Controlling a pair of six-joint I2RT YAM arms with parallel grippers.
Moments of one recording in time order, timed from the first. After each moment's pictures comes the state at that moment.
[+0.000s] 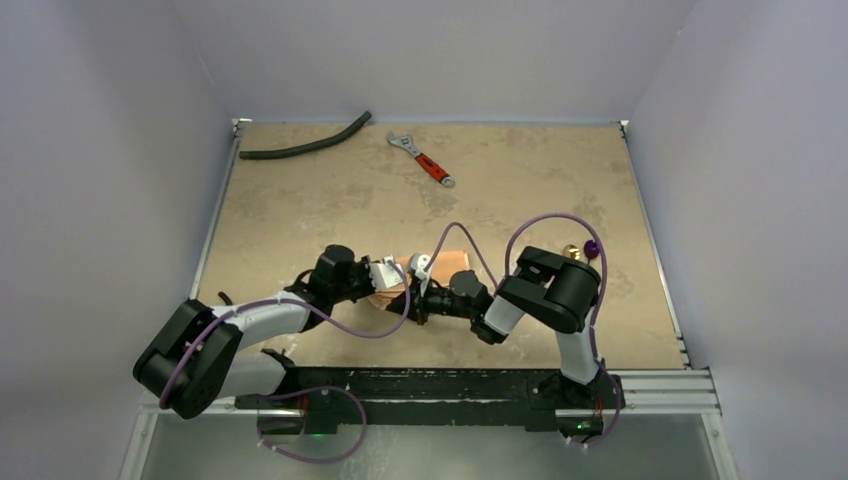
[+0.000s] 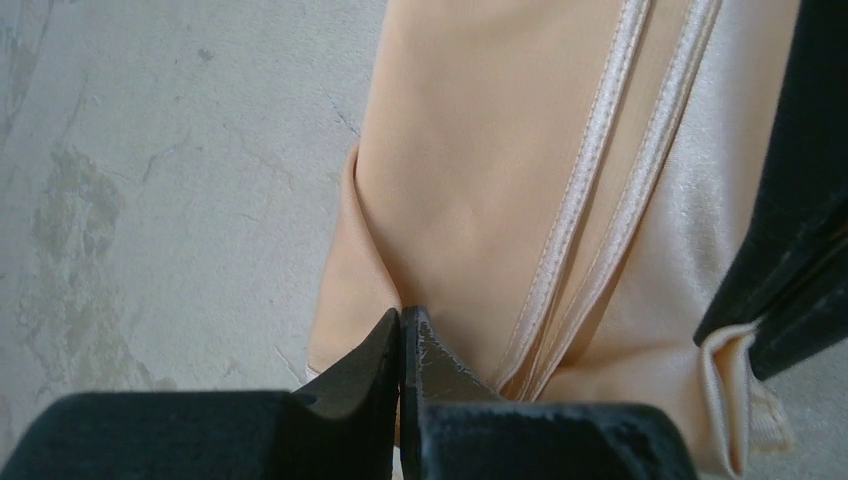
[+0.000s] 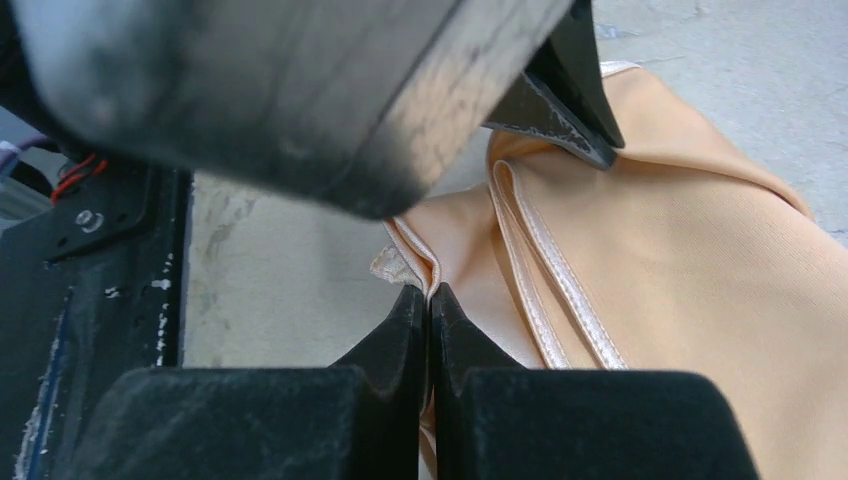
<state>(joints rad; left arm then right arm) -0.56 1.27 0.35 0.27 0.17 0.68 0.97 1.98 0.51 1.31 -0.38 0.21</state>
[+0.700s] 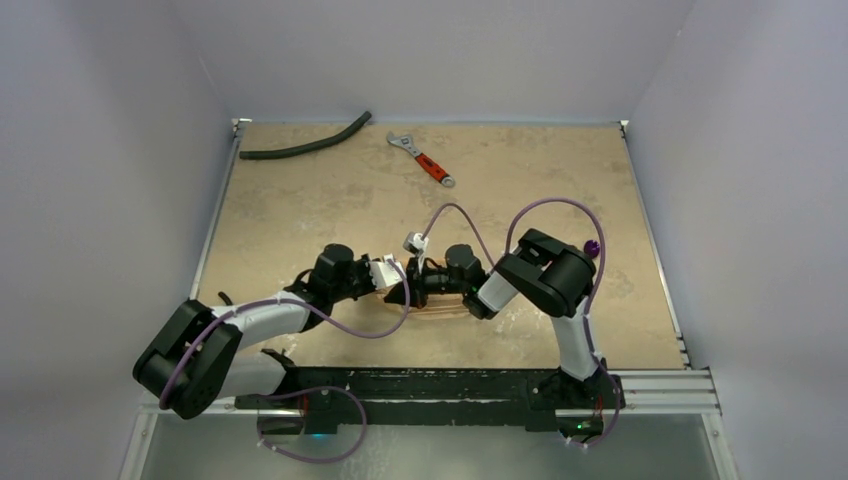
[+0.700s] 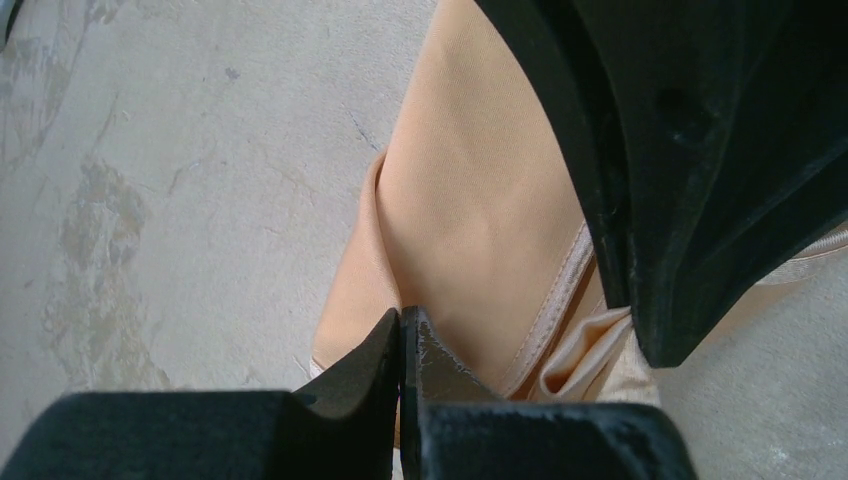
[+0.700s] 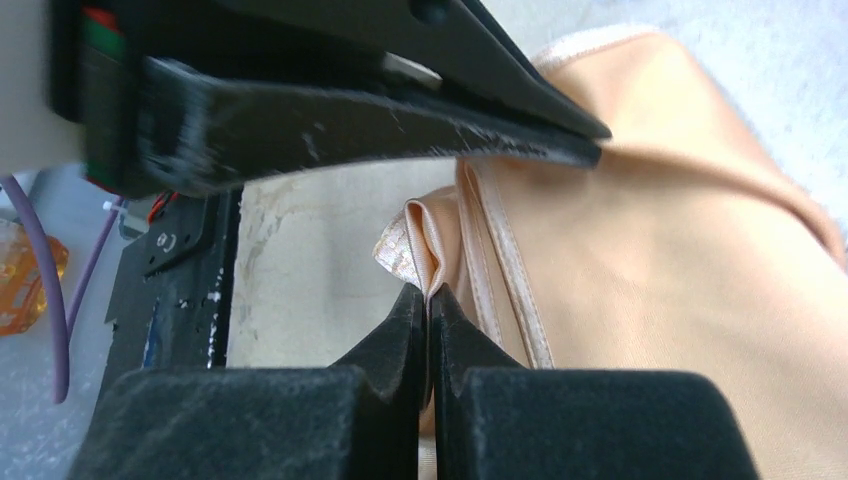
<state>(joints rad) -0.56 1.27 0.34 0.31 0.18 0.70 0.82 2.05 0.68 1.17 -0.68 0.41</state>
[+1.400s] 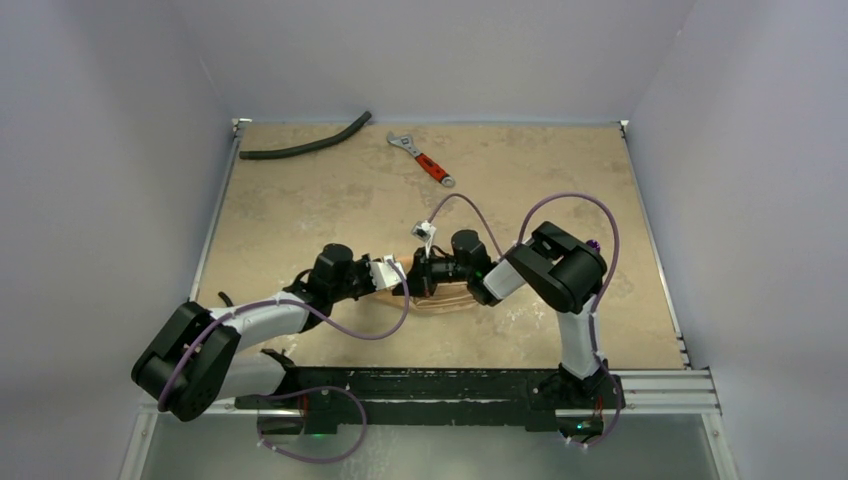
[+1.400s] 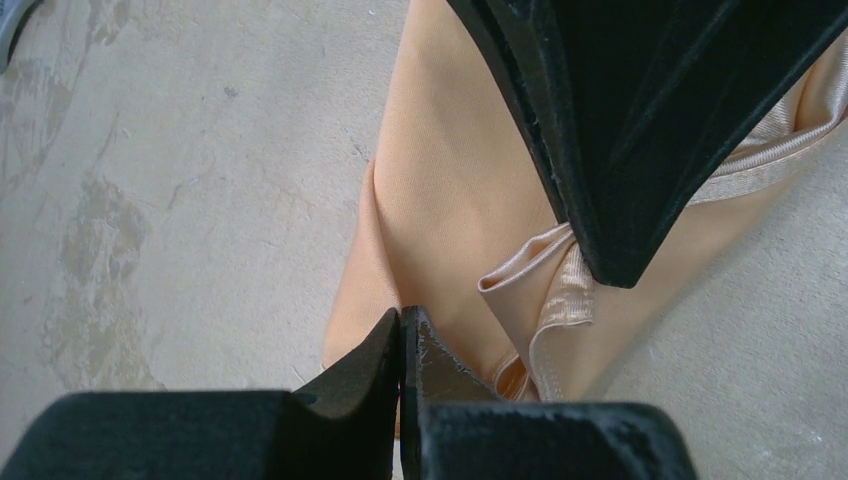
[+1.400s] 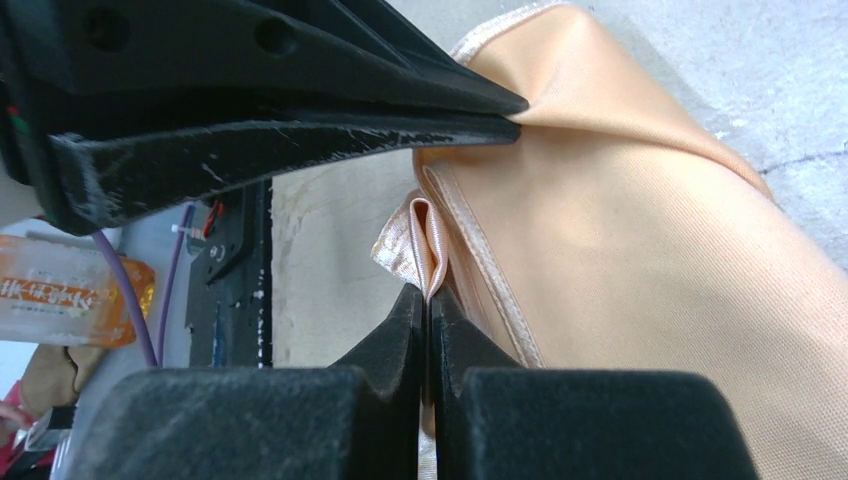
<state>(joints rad) -0.56 1.25 0.34 0.31 0.20 0.70 0.73 2.04 0.72 1.01 -0.79 0.56</state>
